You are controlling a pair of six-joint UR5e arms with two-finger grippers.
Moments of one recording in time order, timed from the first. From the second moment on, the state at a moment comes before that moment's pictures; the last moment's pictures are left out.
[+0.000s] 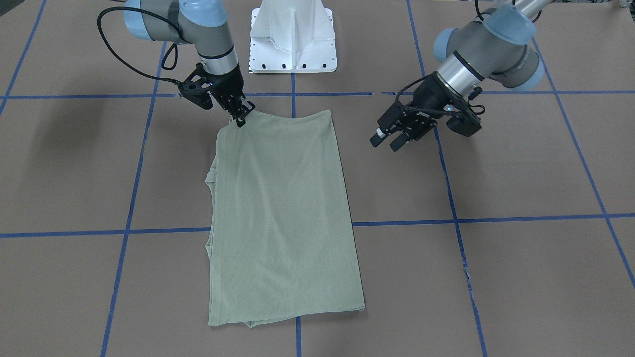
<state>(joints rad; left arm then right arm) -0.62 -1.83 -1.84 -2.48 -1.86 -1.75 0.33 -1.18 1.94 -1.47 1.66 2.05</state>
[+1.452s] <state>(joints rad) -0.23 -1.91 -1.79 -2.21 -1.52 -1.94 0.32 -1.19 1.95 -1.47 1.66 2.06</state>
